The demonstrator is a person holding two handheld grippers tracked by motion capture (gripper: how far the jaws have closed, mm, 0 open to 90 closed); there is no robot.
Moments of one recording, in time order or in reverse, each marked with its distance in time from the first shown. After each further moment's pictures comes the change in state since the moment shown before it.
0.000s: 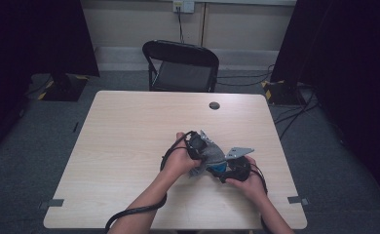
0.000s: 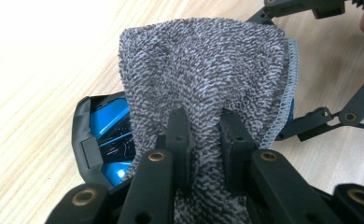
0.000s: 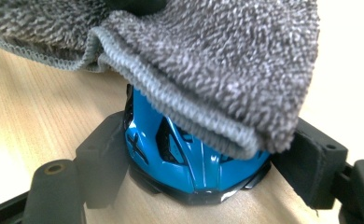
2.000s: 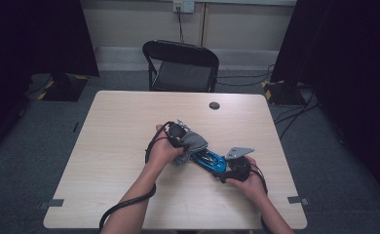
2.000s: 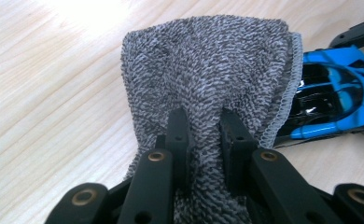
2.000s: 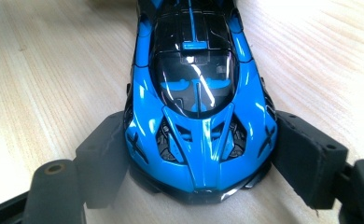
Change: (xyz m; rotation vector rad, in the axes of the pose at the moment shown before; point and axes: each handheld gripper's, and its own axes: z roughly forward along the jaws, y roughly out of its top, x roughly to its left) left arm 0.057 -0.028 -0.018 -0.016 0.108 -0.203; right arm 0.000 0.000 0.000 0.000 0.000 0.001
